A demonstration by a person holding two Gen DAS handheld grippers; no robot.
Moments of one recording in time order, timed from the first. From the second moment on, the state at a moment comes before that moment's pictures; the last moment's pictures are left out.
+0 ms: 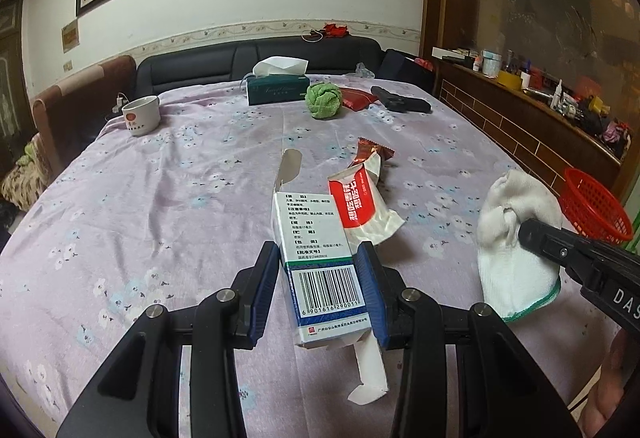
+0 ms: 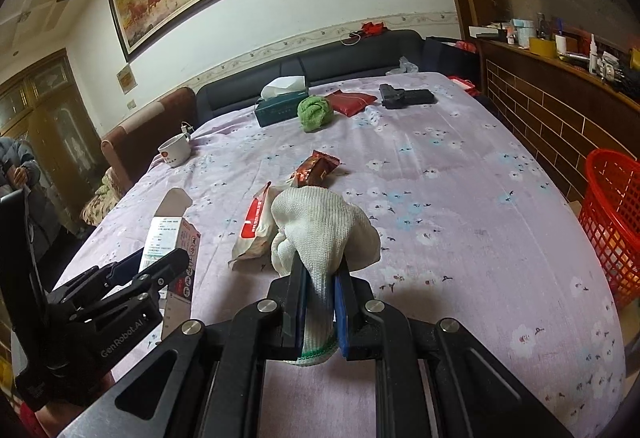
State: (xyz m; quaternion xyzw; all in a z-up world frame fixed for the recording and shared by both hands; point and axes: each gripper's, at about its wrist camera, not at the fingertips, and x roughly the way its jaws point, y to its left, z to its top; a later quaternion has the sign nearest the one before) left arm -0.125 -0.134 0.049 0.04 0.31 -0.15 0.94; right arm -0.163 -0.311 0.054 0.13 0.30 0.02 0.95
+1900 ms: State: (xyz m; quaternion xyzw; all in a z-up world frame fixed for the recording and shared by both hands) left arm -0.129 -0.145 0.040 0.06 0.32 -0.15 0.94; right arm -0.170 -0.307 0.051 0.13 0.30 0.03 0.94
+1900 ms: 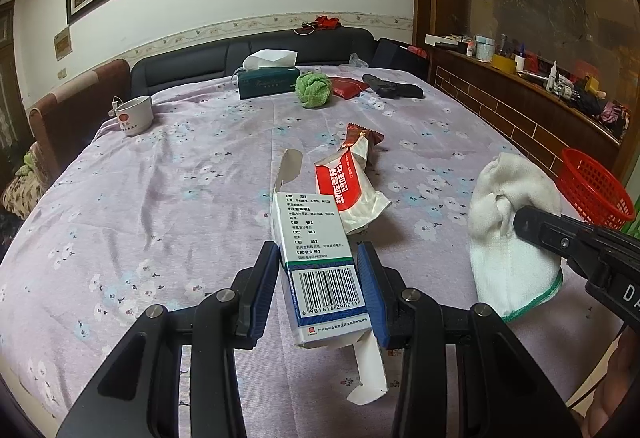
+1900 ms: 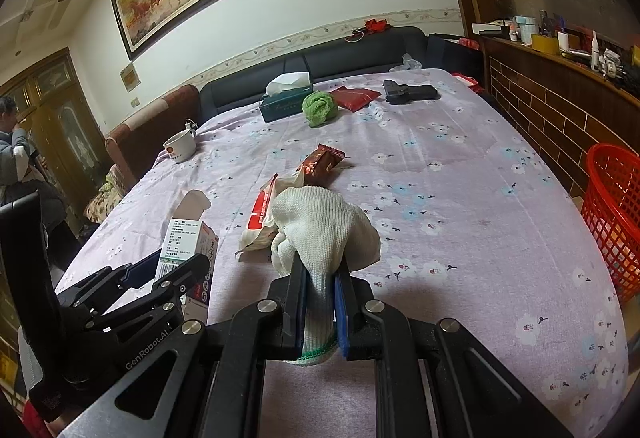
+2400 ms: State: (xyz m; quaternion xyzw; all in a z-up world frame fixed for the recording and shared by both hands) left arm -0.128 -0.152 0.041 0.06 0.32 -0.16 0.93; right arm -0.170 -0.315 0.051 0.14 0.30 0.02 0.94
